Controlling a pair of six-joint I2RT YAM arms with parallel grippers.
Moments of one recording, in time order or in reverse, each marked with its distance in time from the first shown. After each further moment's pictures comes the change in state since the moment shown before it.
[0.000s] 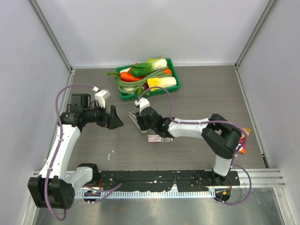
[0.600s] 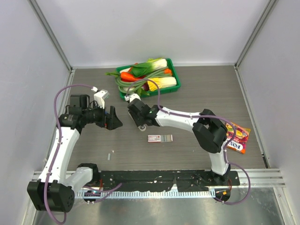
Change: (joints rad) left arm 0.000 -0.034 0.001 -0.004 -0.020 0.024; right arm 0.000 0.183 0.423 -0.515 0.034 -0.003
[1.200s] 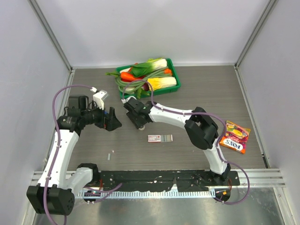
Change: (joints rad) left arm 0.000 -0.035 0.000 -0.008 -0.016 0.019; right arm -0.002 0.139 0.206 -0.262 -0.046 -0.042
